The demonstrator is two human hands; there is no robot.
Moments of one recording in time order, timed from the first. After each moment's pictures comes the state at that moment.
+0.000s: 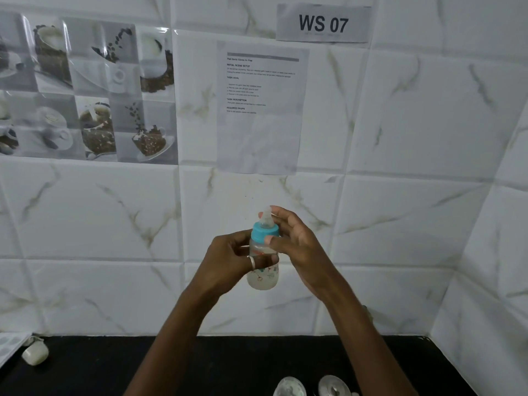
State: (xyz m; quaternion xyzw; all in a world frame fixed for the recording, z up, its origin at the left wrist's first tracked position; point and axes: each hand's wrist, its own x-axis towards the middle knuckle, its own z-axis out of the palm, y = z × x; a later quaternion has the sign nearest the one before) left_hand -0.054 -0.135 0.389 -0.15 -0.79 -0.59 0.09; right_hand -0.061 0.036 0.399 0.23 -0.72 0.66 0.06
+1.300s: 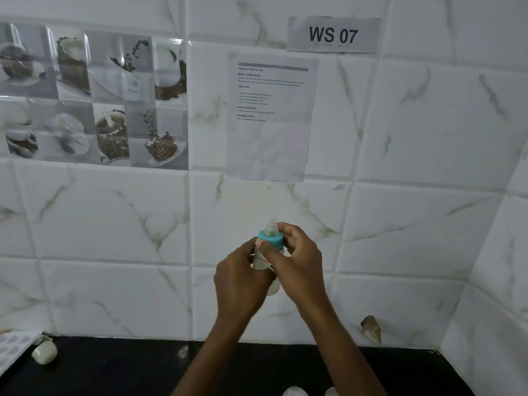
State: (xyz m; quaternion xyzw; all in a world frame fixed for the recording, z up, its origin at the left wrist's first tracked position) left_hand -0.035 -0.105 0.371 -0.03 -0.81 -0.50 0.31; right_hand -0.046 0.000 0.391 0.10 -0.76 0.60 0.25
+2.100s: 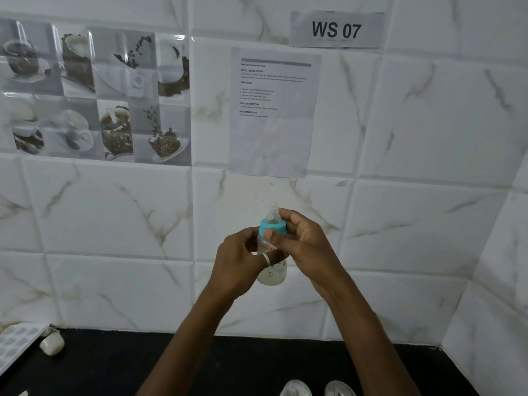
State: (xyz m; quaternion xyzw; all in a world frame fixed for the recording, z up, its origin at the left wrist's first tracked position) left_hand -0.046 -0.125 0.389 -0.11 -0.80 -0.56 0.17; right_hand -0.056 0.024 0.414 0.18 -0.75 0.63 0.10
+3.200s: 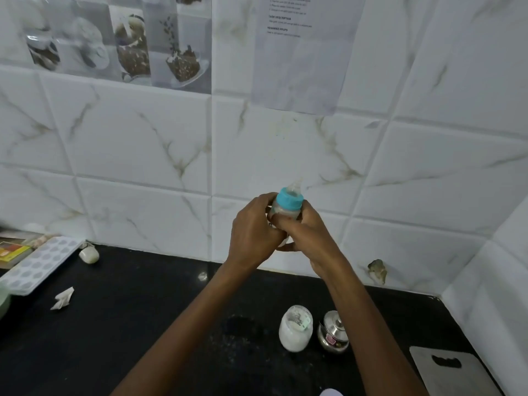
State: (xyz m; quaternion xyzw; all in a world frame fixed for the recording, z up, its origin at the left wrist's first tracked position) left_hand -0.027 -0.115 0.314 -0.08 -0.84 -0.45 0.28; right_hand -0.037 0.011 0.334 0.08 -0.77 0.63 -0.01
